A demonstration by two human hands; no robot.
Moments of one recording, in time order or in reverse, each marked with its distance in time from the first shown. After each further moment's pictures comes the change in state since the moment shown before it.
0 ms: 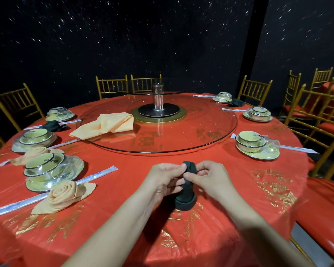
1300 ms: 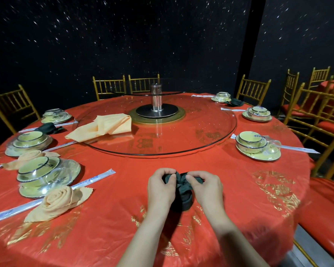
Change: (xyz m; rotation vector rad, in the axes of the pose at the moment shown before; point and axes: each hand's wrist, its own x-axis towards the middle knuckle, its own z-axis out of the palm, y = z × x) left_hand 0.024 -0.042 0.003 0.326 0.431 0.399; right_hand 0.015 0.034 0.041 0.033 0.313 -0.014
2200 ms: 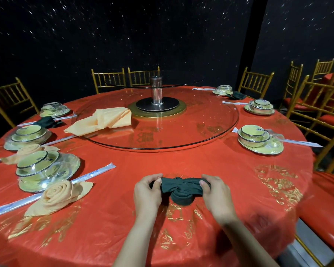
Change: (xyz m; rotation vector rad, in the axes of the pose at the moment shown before) left_hand 0.003 -0.042 -0.019 0.042 0.122 -0.069; right_hand -0.003 0.040 -0.011 -0.370 -0.153 -0.040
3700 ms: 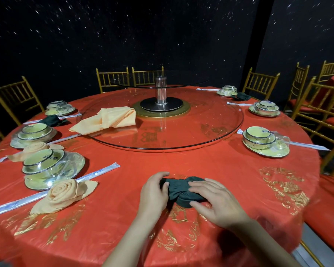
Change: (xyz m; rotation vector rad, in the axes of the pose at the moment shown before) left_hand 0.008 -0.005 -0.007 0.418 -0.199 0.321; right_hand 0.001 0.024 -0.004 -0.163 -0.026 -0.842
